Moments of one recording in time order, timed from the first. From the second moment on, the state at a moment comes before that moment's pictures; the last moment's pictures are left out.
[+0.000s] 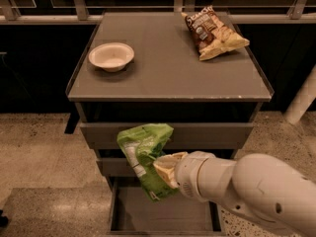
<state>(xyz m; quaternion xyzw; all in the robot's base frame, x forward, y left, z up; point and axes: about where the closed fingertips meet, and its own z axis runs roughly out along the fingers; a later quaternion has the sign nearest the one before) 0.416 -0.025 0.749 -0.32 0.83 0.19 0.41</state>
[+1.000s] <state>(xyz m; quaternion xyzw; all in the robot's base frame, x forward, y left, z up) 0.413 -0.036 0.864 -0.36 0.80 0.16 0.46</state>
